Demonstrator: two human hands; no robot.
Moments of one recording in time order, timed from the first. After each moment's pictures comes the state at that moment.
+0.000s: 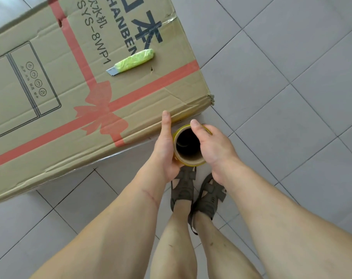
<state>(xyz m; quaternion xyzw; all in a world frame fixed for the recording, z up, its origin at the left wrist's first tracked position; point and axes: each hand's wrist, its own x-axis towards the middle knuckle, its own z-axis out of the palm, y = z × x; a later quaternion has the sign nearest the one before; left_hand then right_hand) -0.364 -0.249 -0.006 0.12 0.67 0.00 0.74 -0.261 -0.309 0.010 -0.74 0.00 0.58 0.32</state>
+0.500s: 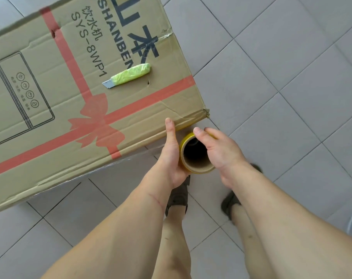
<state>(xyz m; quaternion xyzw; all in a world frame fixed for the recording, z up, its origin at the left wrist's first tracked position) -0.340 -0.245 -0.007 0.08 0.63 -0.04 0.77 -0.233 -0.304 0.011 -0.76 0.00 0.57 0.31</state>
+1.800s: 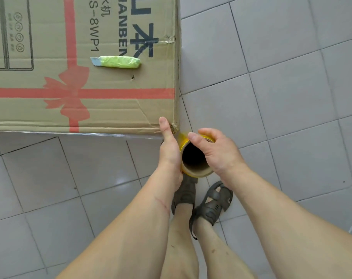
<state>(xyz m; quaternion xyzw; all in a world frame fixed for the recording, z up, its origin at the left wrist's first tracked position) -0.215 -0.272 -0.026 -0.04 0.73 0.19 0.66 -0.100 -0.281 0.003 -0.73 -0.21 0.62 0.19</state>
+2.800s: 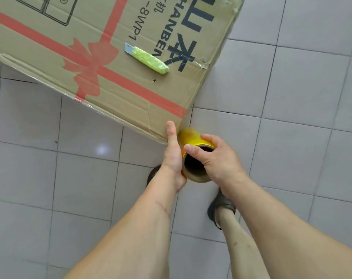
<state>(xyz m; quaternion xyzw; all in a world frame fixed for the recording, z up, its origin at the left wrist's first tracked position) -0.166 -0.240 -0.017 -0.22 0.63 0.31 0.67 -0.062 -0.202 0.015 -0.68 -0.38 0.62 0.02</state>
